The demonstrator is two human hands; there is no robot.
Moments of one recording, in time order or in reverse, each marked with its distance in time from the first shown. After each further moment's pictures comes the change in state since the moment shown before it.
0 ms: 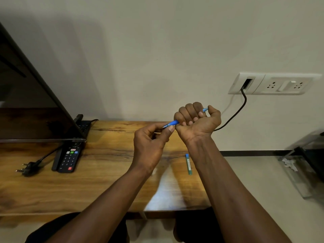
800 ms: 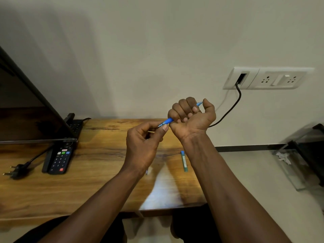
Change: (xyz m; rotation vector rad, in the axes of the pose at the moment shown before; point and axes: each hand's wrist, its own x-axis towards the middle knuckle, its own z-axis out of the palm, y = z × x) left_hand -0.002 -0.002 -0.003 0.056 -0.026 0.042; right_hand 0.002 -0.002 -0.003 0.013 -0.062 0.047
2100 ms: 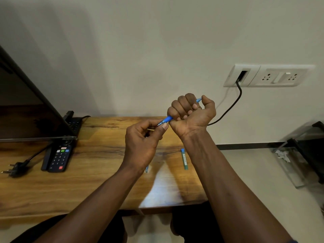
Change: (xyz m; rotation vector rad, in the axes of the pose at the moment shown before) left_hand -0.003 0.004 -0.004 0.029 -0.019 -0.007; right_hand 0.001 0.001 0.001 -0.038 -0.034 0.016
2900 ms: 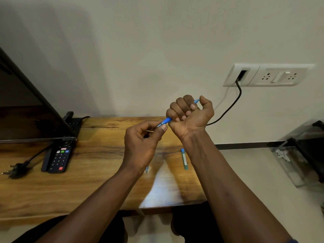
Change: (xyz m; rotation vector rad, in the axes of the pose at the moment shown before) left_hand 0.000 -0.002 0.000 0.016 0.007 -0.011; right_hand 0.000 0.002 -0.002 -0.035 0.067 0.005
